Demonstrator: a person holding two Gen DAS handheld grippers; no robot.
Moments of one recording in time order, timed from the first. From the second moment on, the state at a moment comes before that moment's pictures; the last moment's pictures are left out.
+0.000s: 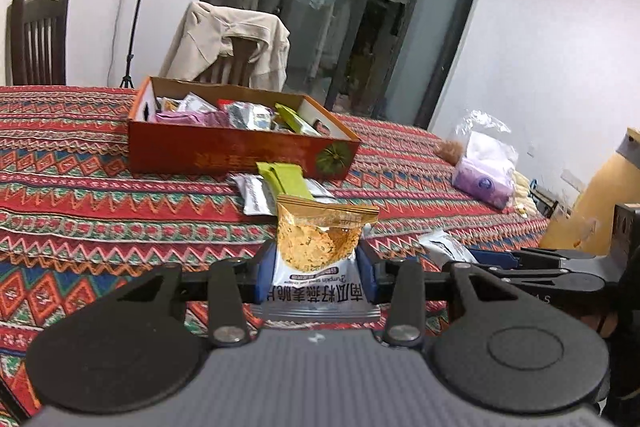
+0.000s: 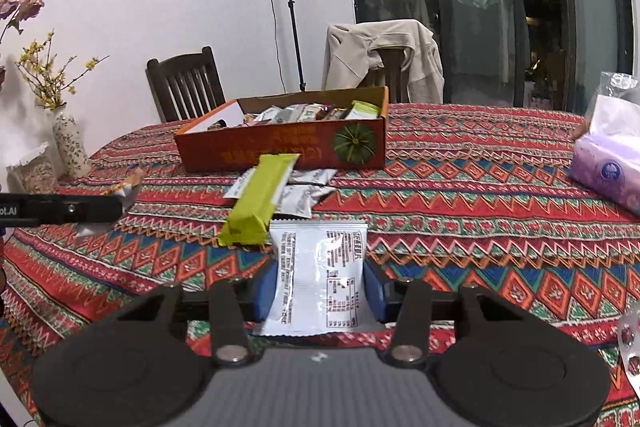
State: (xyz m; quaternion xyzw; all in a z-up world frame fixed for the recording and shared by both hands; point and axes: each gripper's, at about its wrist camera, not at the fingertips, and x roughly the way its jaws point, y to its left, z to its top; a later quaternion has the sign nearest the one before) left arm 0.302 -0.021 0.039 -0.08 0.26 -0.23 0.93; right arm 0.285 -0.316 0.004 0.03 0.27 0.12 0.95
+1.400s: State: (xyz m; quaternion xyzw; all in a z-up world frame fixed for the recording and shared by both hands) left arm 0.568 0.033 0.053 -0.05 0.31 -0.14 0.94; right arm 0.607 -0.210 0.031 -0.08 0.35 0.13 0.92
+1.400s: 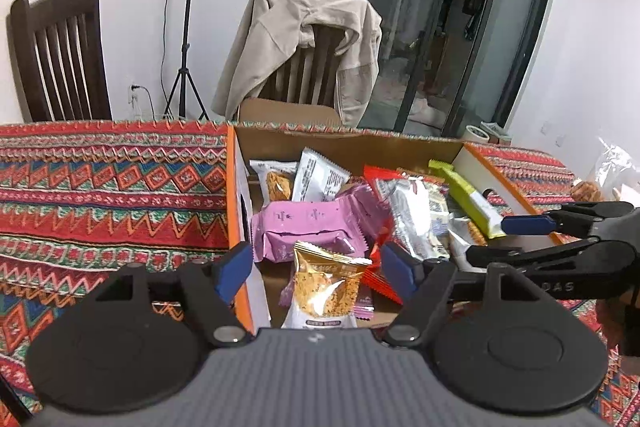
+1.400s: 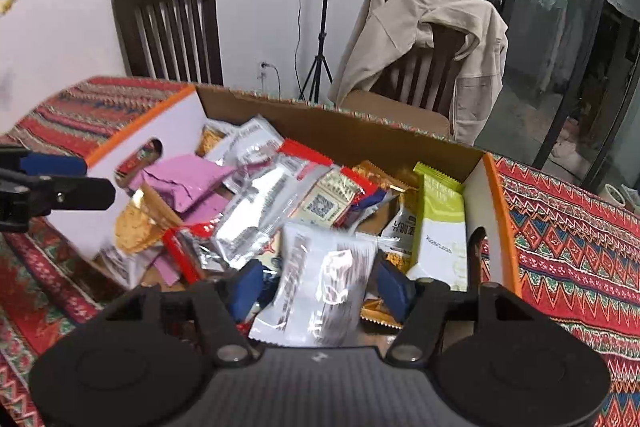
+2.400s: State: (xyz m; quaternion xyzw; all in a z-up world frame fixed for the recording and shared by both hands) left arm 0.250 0.008 0.055 -0.05 0.24 -0.13 0.96; right arm 0.267 -0.310 0.067 0.00 0.22 0.14 0.97
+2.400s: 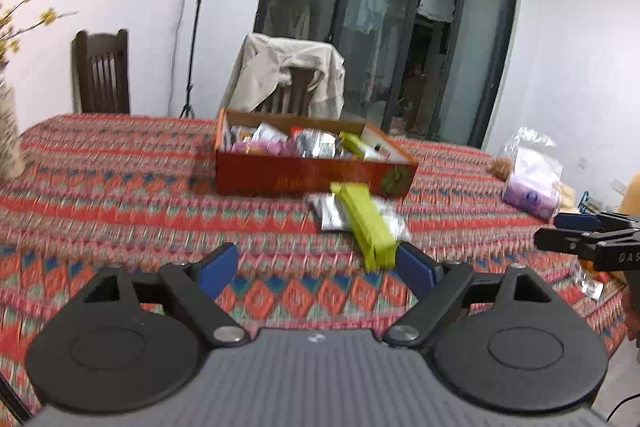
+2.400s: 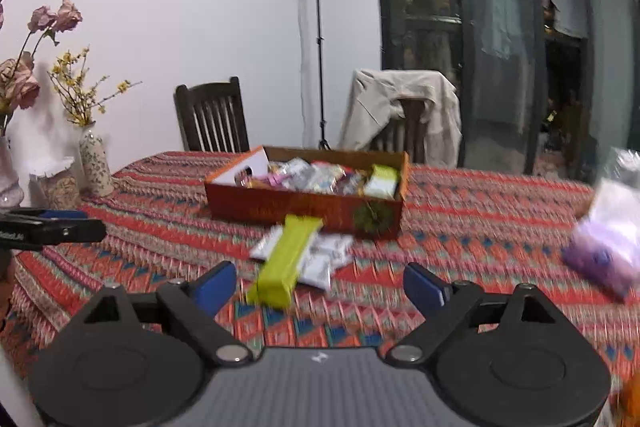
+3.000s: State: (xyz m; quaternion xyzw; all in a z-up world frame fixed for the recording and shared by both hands) left arm 0.220 0.019 0.027 -0.04 0.26 -0.10 0.96; right arm 0.217 -0.319 0.013 0.04 0.25 0.12 0.96
